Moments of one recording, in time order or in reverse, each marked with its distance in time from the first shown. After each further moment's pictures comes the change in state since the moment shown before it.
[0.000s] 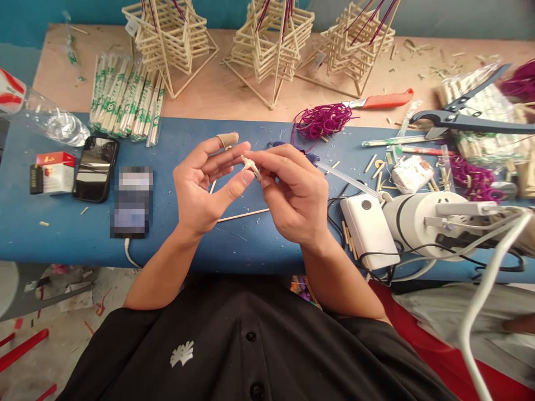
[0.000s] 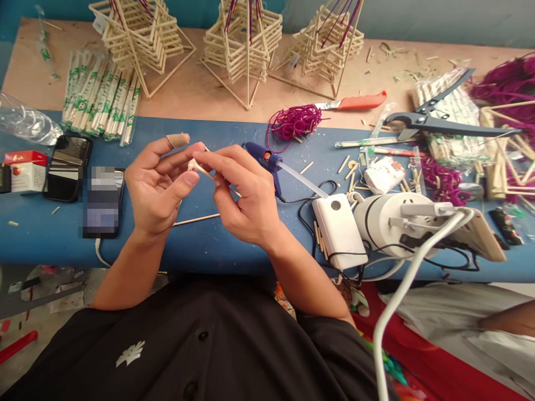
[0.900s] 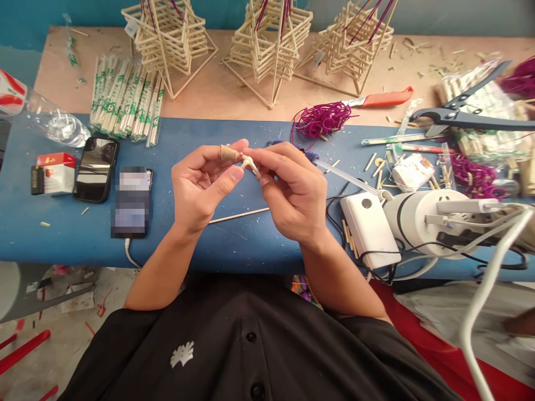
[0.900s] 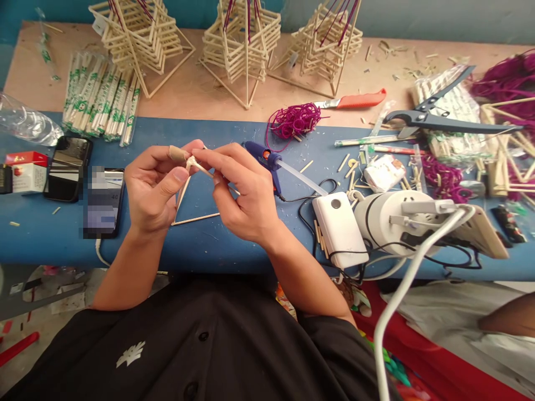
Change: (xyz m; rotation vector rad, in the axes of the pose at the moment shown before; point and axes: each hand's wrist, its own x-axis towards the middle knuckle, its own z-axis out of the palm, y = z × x) left_hand 0.003 0.002 -0.002 -0.230 -0.014 0.037; right_hand -0.002 0.003 0.003 0.028 0.019 -0.004
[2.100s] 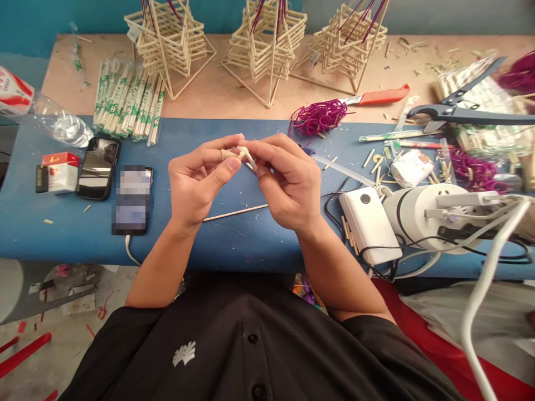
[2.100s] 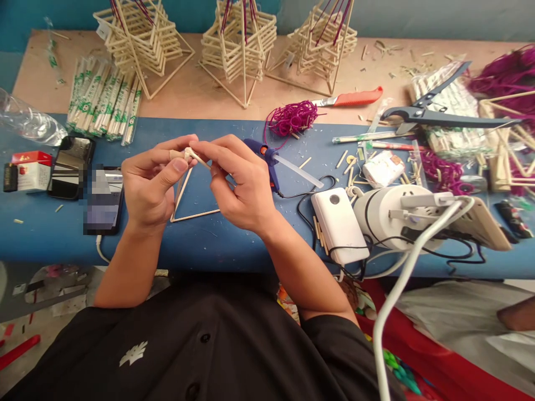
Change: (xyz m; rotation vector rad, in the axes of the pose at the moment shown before) left_hand 0.003 0.001 0.001 0.088 0.028 0.022; right_hand 0.002 0.005 -0.001 -0.017 -0.002 -0.024
